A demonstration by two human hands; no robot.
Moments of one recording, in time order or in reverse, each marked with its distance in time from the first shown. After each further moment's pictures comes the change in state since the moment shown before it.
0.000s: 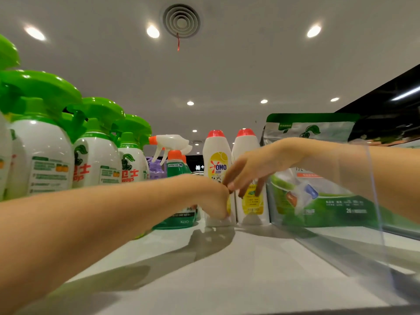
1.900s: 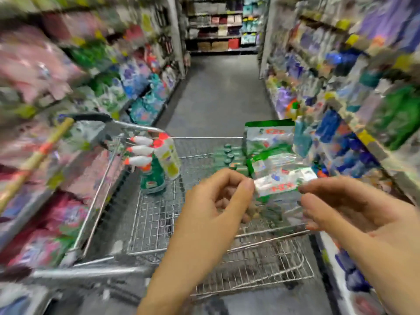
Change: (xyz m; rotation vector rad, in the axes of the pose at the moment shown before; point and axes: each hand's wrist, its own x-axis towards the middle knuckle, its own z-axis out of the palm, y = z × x) left_hand -0.873 0.222 0.256 -1.051 1.144 -1.572; right_hand -0.464 -0.430 0.577 1.087 -0.762 -0.927
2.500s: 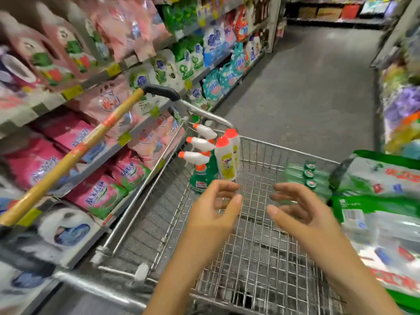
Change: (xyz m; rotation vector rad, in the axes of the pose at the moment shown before) left_hand 0.104 -0.117 -0.103 0.130 0.469 -0.331; right_hand 0.182 0.095 0.144 0.040 -0.497 0.127
